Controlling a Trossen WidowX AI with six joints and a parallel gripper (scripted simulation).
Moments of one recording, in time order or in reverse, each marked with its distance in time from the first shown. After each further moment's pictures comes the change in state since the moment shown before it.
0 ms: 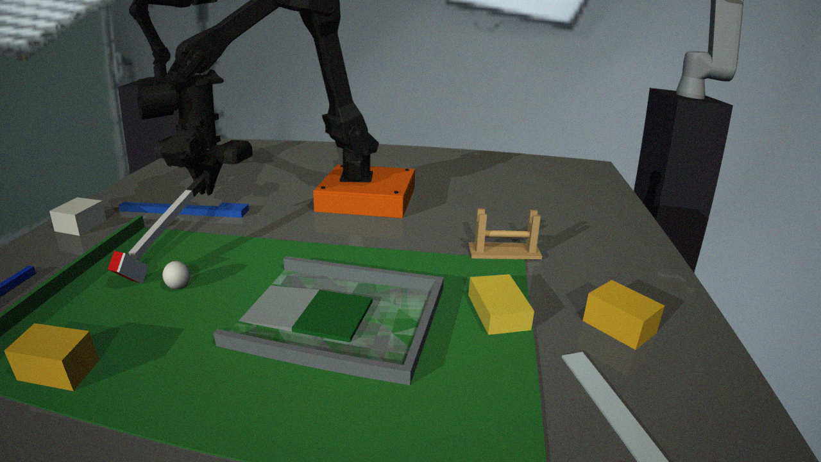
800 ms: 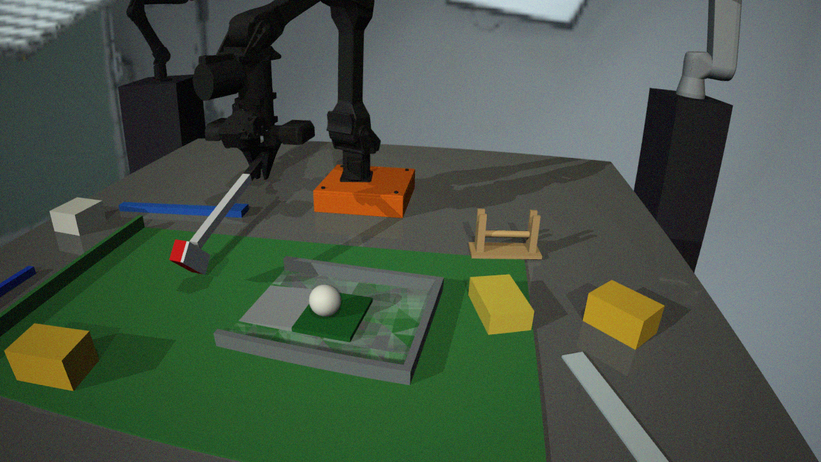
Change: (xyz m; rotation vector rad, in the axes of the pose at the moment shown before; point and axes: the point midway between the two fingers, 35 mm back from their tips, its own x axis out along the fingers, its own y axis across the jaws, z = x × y) arm -0.039 0.120 -0.007 -0.026 0.018 0.026
